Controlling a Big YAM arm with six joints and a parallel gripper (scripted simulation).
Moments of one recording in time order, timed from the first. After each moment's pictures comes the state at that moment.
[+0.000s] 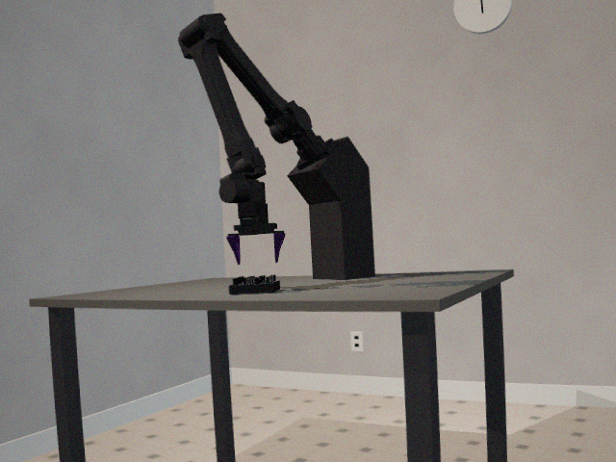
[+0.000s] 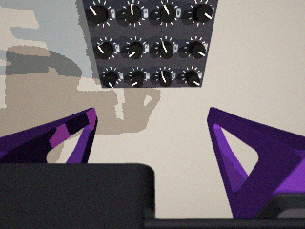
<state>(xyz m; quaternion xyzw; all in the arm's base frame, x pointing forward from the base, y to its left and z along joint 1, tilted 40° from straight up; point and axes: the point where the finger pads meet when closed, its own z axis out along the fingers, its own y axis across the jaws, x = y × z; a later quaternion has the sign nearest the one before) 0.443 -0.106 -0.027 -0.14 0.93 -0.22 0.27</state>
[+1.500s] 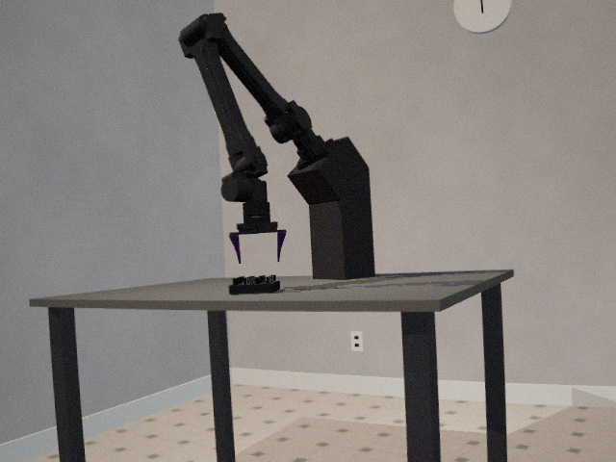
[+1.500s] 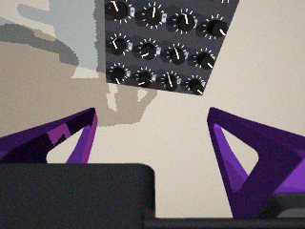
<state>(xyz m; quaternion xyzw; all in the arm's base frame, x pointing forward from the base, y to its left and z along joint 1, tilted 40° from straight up) 0.443 -0.100 -0.026 -0.22 0.91 -0.24 0.25</state>
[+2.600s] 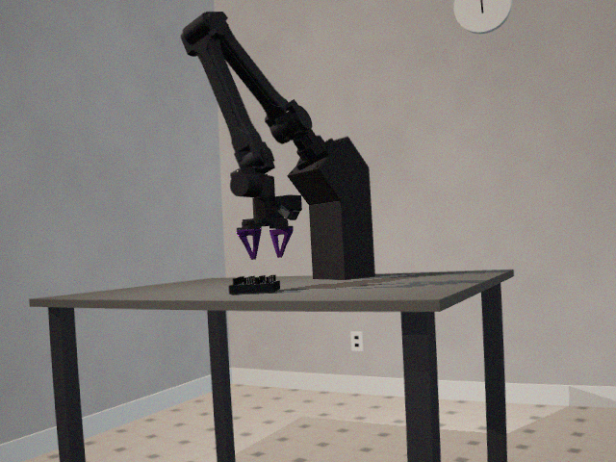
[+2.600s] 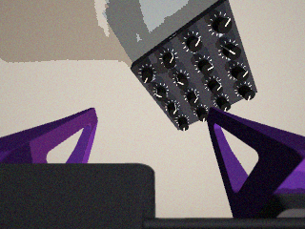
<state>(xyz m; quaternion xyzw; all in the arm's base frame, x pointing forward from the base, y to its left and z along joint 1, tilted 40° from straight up) 0.442 -0.075 -0.025 -0.56 0.75 -0.32 0.13</state>
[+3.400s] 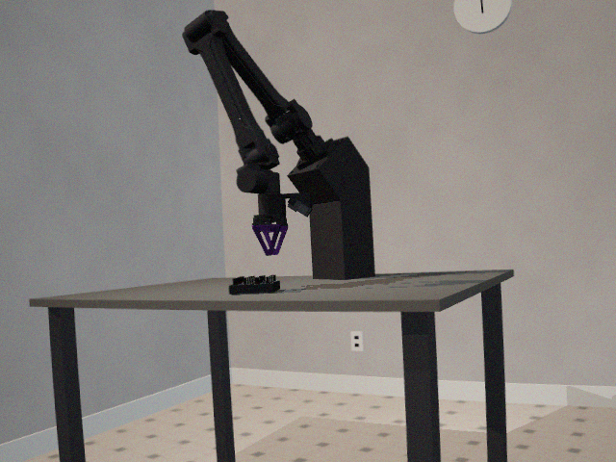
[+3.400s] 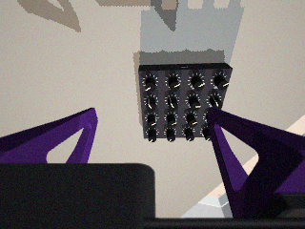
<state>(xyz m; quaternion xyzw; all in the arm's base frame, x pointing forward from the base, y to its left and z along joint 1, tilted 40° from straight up) 0.440 -0.058 -0.024 -0.75 0.56 -0.34 0.04</state>
